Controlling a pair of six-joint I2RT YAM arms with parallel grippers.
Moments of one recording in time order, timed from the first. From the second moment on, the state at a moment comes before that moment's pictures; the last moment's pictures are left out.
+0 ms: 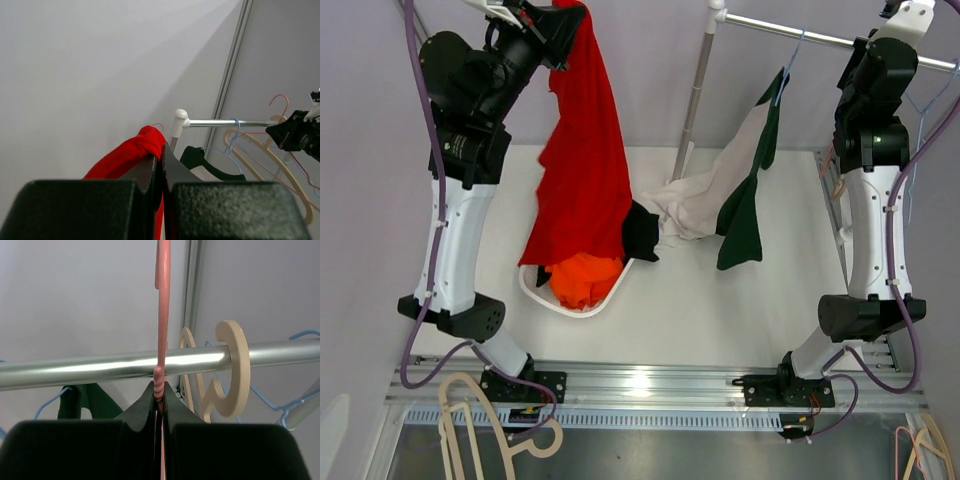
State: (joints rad) left arm -0.35 1.66 2.39 -0.28 0.24 -0.28; right arm 0.04 1.65 2.18 -0.44 0.49 -0.03
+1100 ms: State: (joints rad) left arm -0.36 1.00 1.02 -0.37 0.07 -0.36; right arm 0.01 1.61 2.01 -0.49 0.44 0.11
